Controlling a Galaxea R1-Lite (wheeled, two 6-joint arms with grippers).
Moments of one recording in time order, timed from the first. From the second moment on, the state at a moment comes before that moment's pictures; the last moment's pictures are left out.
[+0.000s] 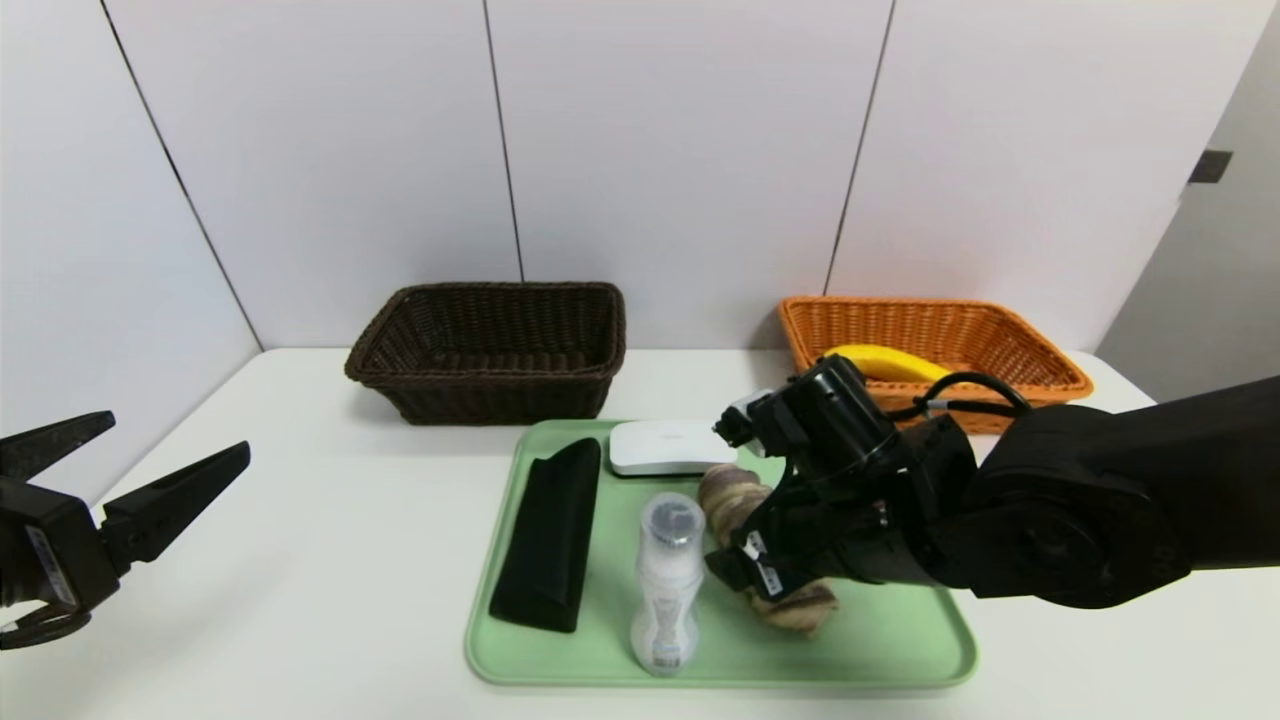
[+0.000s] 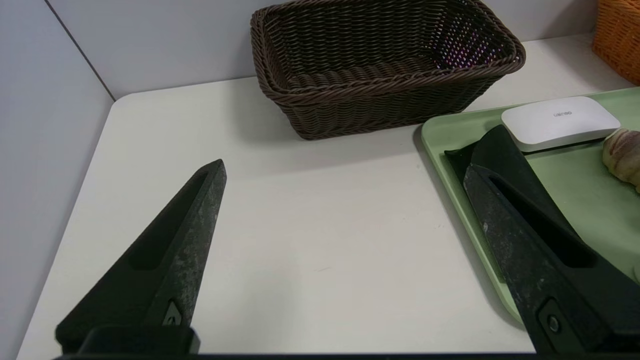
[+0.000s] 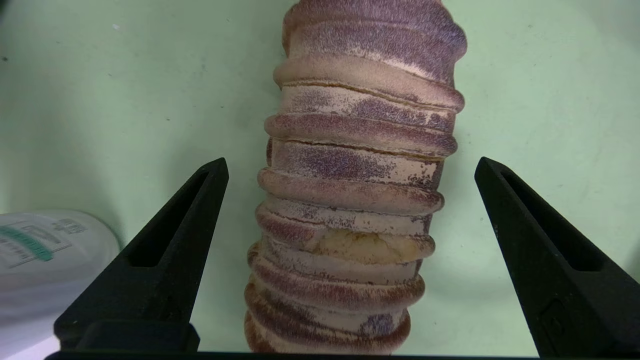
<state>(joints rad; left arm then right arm) -0.11 0.90 -0.46 -0.33 -0.06 0.04 0.74 1.86 -1.06 0.10 -0.22 0.13</state>
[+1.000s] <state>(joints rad) -0.11 0.88 -0.46 -0.32 -0.06 0.04 0.73 1.87 -1.04 0.09 -0.25 0.14</state>
